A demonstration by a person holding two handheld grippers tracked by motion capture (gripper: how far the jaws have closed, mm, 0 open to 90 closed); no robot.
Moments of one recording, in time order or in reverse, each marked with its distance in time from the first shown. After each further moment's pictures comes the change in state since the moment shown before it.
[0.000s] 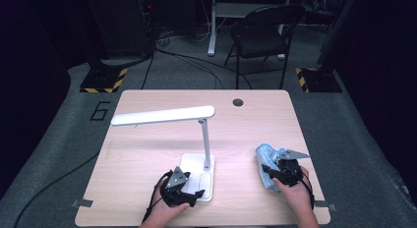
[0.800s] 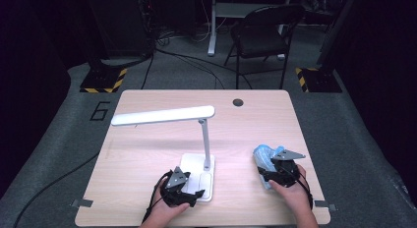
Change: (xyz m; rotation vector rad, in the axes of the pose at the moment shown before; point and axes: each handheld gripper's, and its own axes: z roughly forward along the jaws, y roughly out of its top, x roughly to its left) left arm 0.000 0.000 0.000 0.001 -0.001 0.007; right arm 0.009 0.004 0.003 0.003 -0.037 -0.055
